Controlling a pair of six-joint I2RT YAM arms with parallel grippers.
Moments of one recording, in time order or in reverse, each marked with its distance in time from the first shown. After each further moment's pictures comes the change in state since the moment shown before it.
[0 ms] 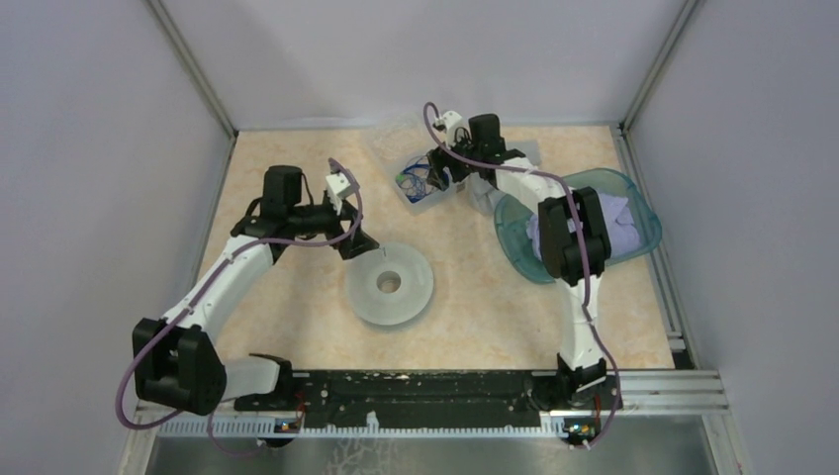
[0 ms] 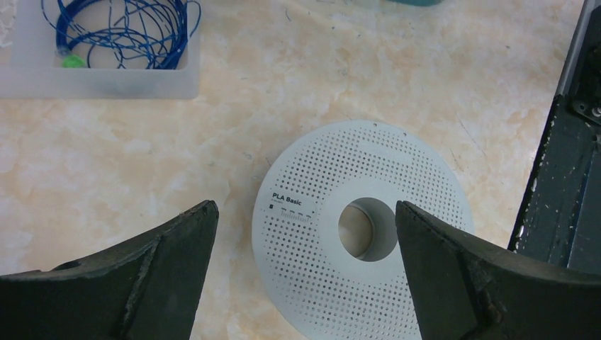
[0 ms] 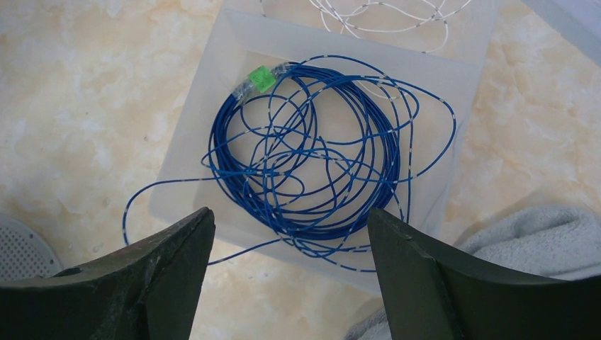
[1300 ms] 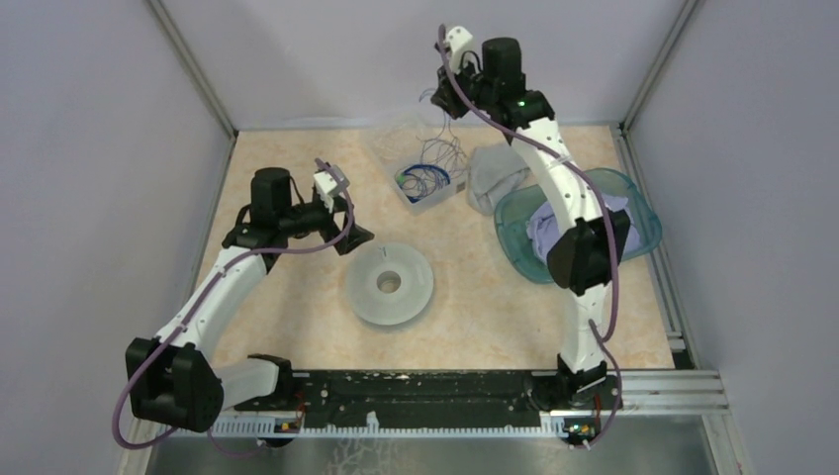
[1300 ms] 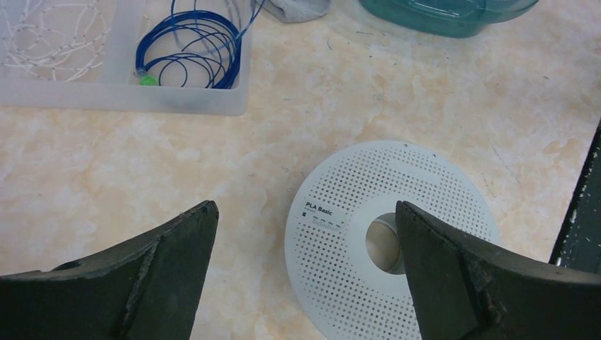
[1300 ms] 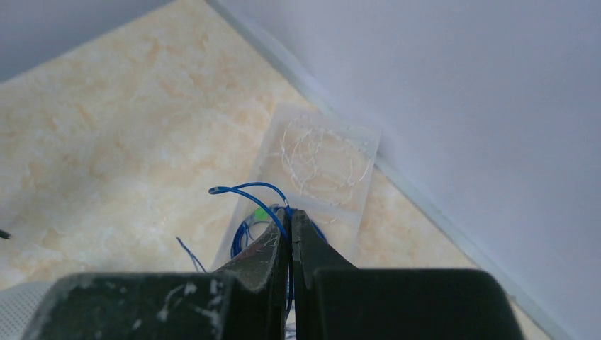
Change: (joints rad) left arm 0.038 -0.089 -0.048 0.109 -0.043 -0.048; right arm 0.027 -0.051 0.550 -0.362 0.048 -0.011
